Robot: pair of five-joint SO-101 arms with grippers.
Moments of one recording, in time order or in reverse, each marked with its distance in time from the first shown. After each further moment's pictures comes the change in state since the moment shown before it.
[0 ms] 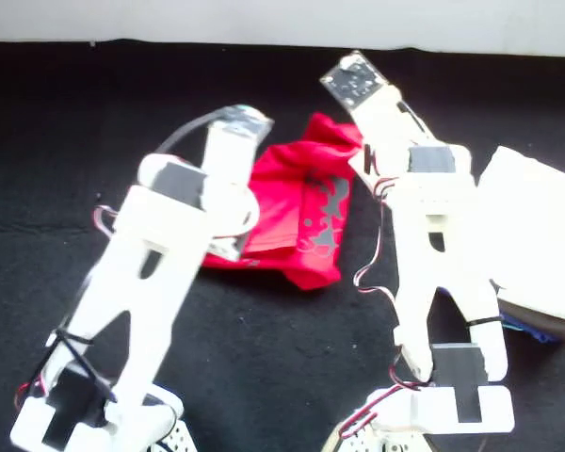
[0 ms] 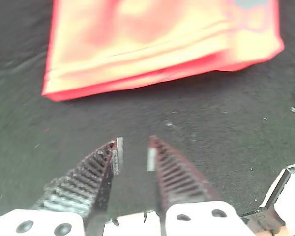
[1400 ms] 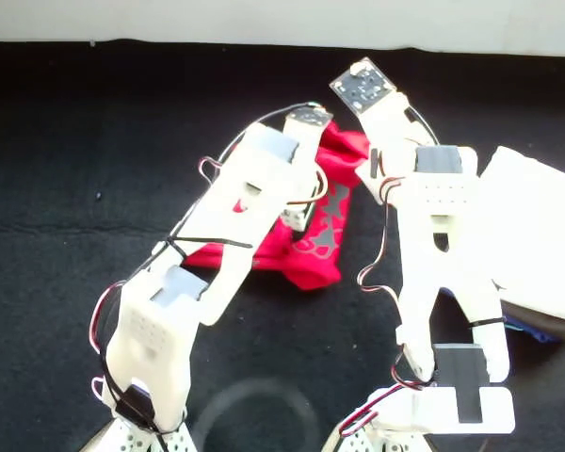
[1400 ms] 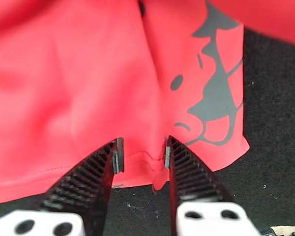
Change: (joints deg) left arm 5.2 43.3 -35.5 -2.5 9.8; right arm 0.9 0.0 0.2 4.0 -0.3
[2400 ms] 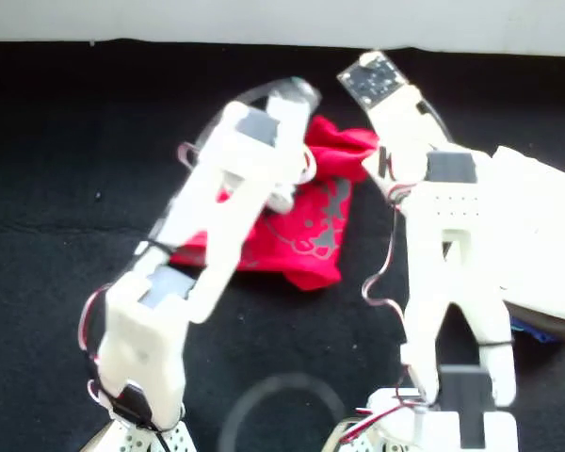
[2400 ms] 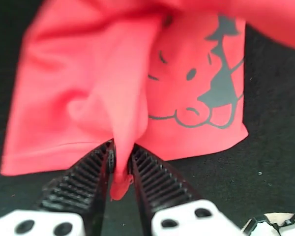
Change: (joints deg) left arm -5.5 -5.2 -10.7 9.9 -0.1; right arm 1.3 -8.4 0.0 0.0 0.0
